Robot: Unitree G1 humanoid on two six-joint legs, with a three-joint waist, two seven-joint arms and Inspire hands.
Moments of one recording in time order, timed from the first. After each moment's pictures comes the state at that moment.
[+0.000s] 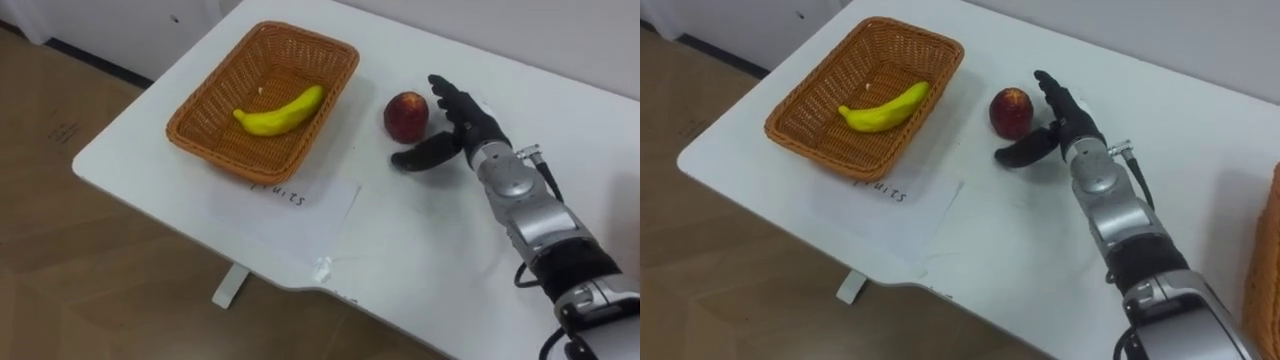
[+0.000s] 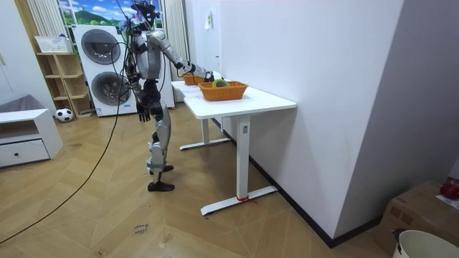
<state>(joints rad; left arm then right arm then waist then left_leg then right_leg) 0.28 0.20 -0.05 0.89 0.19 0.14 0.03 -0.63 -0.37 0.29 0.80 0.04 0.04 -0.07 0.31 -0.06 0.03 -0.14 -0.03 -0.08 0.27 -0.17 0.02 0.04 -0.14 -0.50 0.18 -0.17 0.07</state>
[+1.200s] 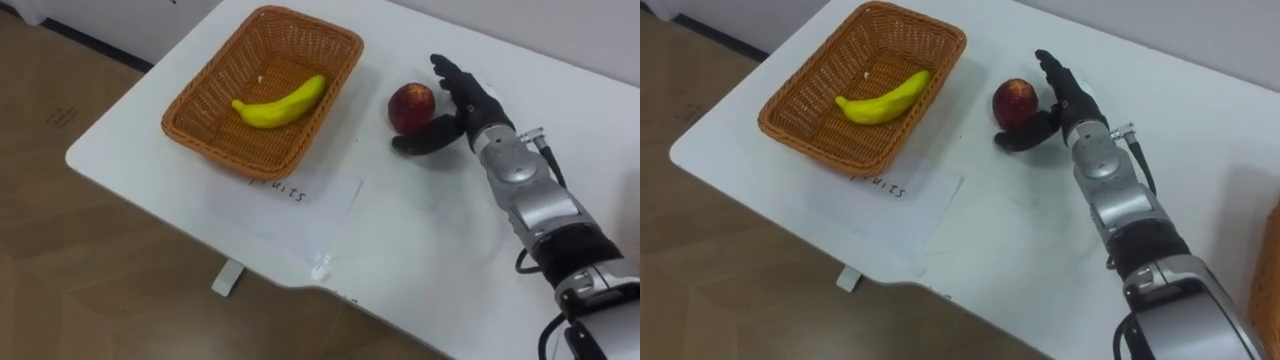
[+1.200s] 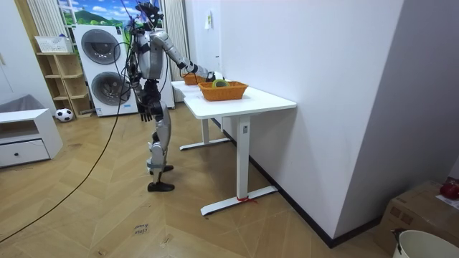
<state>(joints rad) 0.26 0.23 -0.08 0.93 0.19 0.06 0.01 -0.66 -0.37 0.29 0.82 0.04 0.00 -0.05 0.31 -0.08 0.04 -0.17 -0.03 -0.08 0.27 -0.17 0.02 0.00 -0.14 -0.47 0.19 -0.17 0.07</state>
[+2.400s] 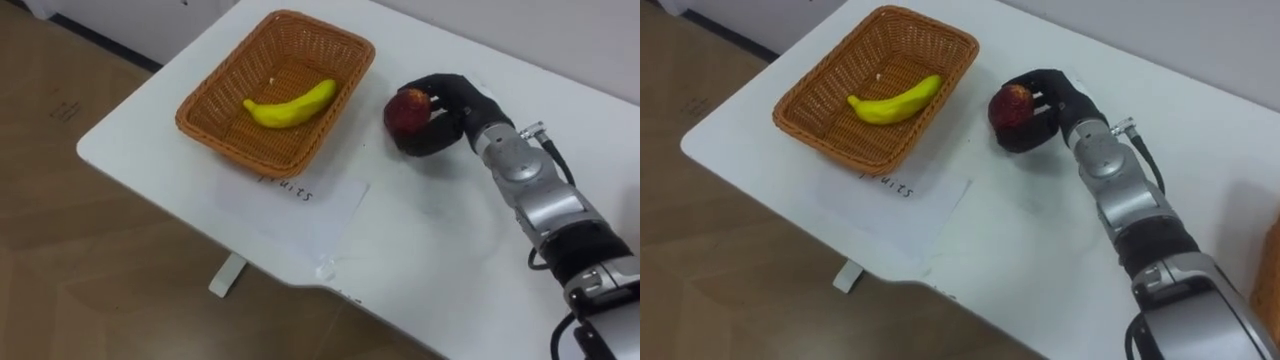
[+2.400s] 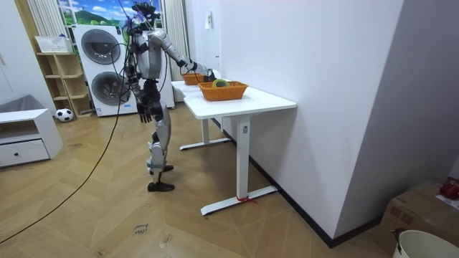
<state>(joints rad) 0.26 0.24 -0.08 0.92 0.19 0.07 -0.01 -0.67 -0.41 0.33 0.81 0.00 -0.01 0.03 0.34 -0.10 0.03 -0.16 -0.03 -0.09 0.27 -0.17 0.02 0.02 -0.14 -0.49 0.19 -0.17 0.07</state>
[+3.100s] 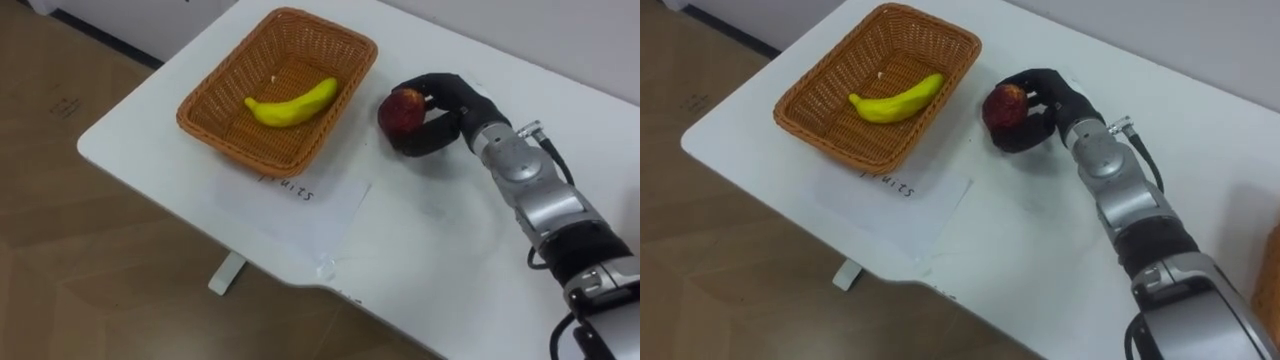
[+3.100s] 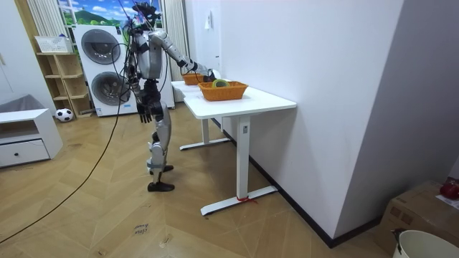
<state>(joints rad) 0.26 0.24 -0.08 0.92 0.18 0.06 -0.01 -0.67 -0.41 0.33 0.81 0.00 -0.03 0.04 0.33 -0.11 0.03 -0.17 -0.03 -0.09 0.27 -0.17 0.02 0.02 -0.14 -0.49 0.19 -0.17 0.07</state>
